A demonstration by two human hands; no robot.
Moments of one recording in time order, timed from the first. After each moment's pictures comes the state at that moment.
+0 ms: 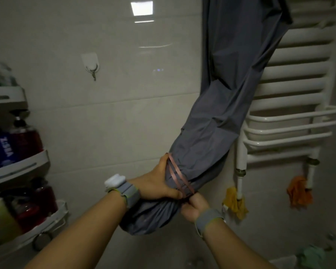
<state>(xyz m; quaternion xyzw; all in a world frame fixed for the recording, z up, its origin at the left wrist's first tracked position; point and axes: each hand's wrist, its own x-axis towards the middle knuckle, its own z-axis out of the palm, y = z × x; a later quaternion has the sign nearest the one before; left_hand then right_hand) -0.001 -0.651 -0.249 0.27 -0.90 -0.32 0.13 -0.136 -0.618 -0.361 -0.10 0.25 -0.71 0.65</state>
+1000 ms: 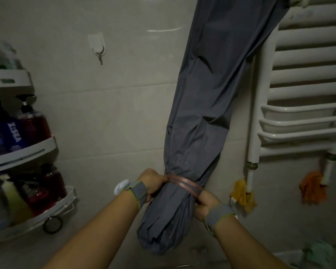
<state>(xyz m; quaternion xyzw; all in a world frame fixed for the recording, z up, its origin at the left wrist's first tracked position) 0.011 -0.691 -0.309 0.55 -0.59 -0.52 0.26 -0.138 -0.632 -0.384 -0.09 0.34 -0.65 0.68</state>
